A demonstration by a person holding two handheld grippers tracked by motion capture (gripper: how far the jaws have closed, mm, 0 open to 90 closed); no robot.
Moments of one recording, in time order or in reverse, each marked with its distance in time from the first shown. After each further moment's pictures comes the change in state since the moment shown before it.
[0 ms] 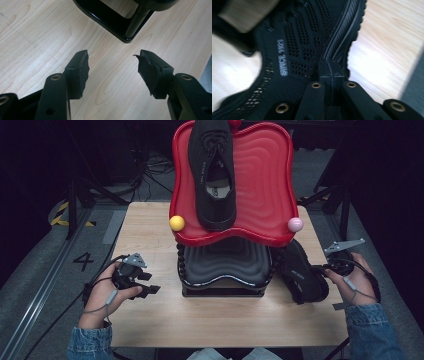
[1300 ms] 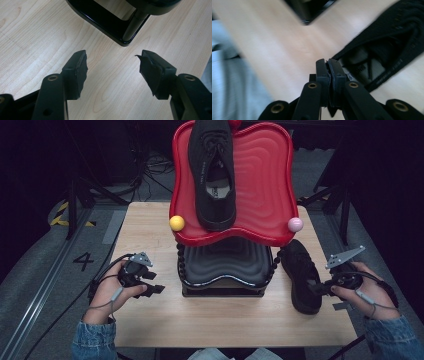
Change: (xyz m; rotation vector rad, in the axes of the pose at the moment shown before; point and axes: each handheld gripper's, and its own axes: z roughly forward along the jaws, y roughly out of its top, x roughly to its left) left arm 0.001 0.008 0.010 0.025 -0.030 0.013; right arm 0.045 -0.008 -0.036 0.144 0.255 -0.143
